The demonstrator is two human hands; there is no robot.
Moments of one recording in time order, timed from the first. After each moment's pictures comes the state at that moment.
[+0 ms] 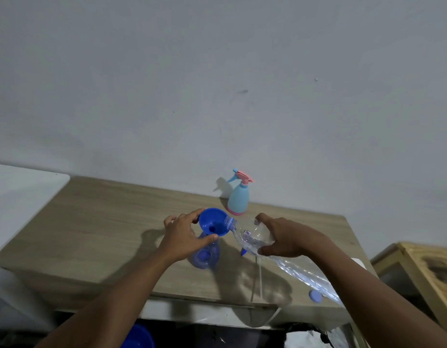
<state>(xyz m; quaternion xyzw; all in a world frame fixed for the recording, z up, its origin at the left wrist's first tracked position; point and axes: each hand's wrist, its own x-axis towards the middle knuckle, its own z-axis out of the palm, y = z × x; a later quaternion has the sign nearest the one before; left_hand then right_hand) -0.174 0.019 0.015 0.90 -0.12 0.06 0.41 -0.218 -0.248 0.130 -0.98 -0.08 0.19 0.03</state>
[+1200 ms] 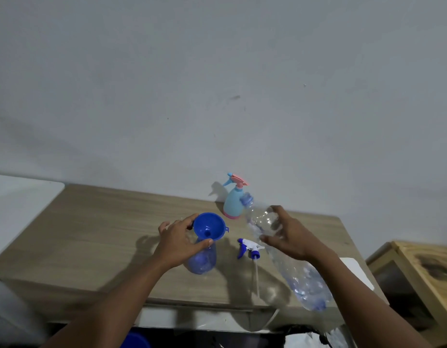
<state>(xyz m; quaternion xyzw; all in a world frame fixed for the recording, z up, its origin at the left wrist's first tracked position) -0.183 0.020 0.024 0.90 -0.12 0.05 0.41 -0.231 -0.280 0.111 -0.96 -0.03 0.03 0.28</state>
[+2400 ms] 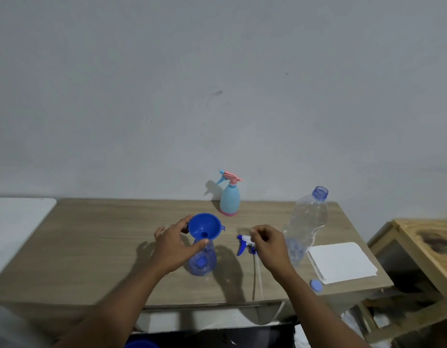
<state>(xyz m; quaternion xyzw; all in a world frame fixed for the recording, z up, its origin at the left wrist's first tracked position) -0.188 0.015 0.034 0.90 -0.10 0.03 0.43 -0.242 -0.229 0.038 -0.80 0.16 -0.11 0.56</state>
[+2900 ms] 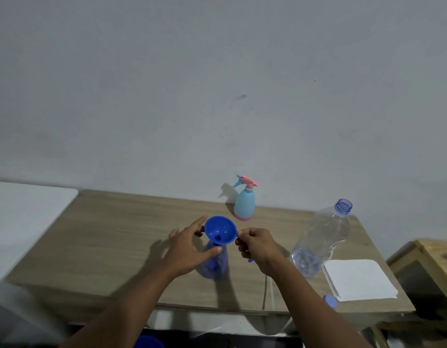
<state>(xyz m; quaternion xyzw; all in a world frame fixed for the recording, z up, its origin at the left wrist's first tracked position) -0.192 0.025 0.034 0.89 -0.10 0.00 0.44 -0.203 -0.182 0.056 -0.72 0.19 0.10 0.66</state>
